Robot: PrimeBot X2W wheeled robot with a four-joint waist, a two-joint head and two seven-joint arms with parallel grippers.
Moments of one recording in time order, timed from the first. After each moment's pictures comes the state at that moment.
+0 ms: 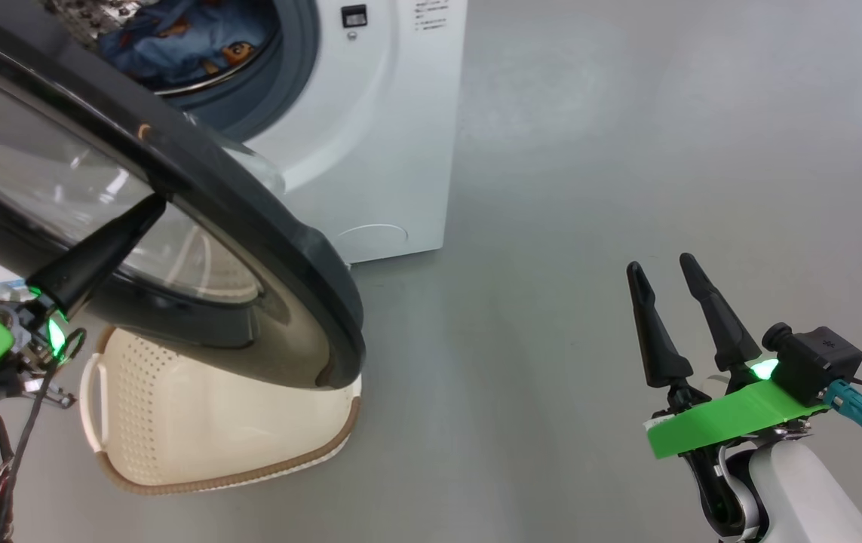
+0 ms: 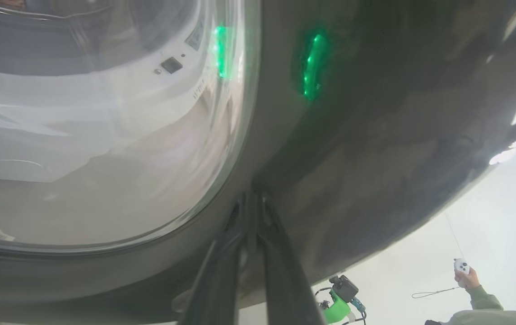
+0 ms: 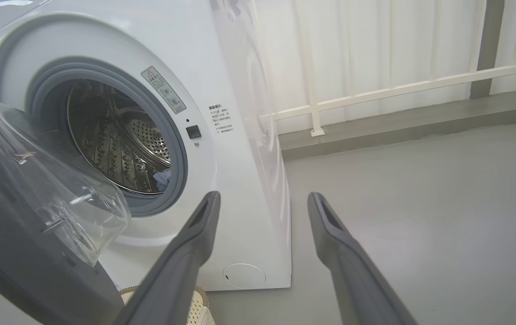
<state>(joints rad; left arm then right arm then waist) -0.51 0.24 0.17 0.07 -1.47 -0.05 0.98 -0.23 -0.10 0.18 0.20 0.43 0.13 -0.25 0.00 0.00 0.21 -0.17</state>
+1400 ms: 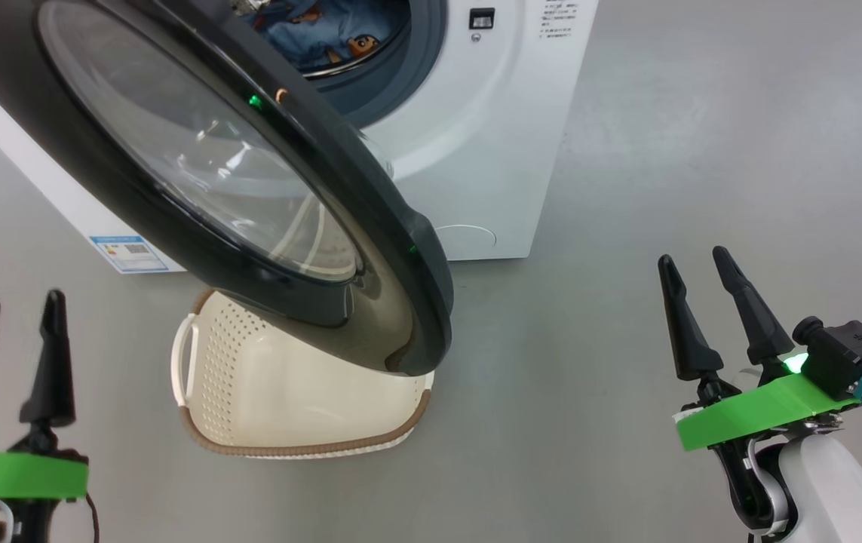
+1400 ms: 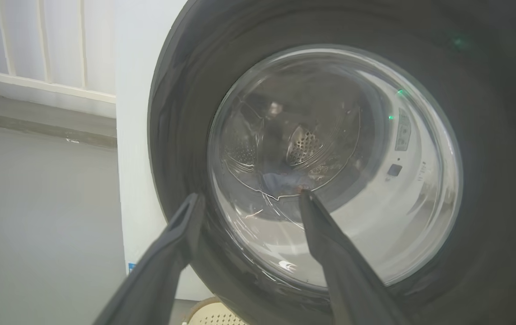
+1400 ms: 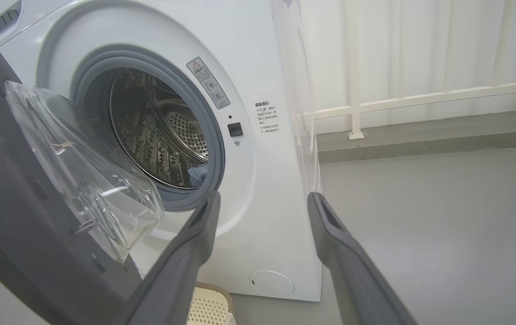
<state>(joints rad) -0.20 0.43 -0.06 0.14 -0.76 -0.12 -0.20 -0.23 -0.15 0.16 0.20 0.43 0.13 -0.25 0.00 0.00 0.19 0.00</state>
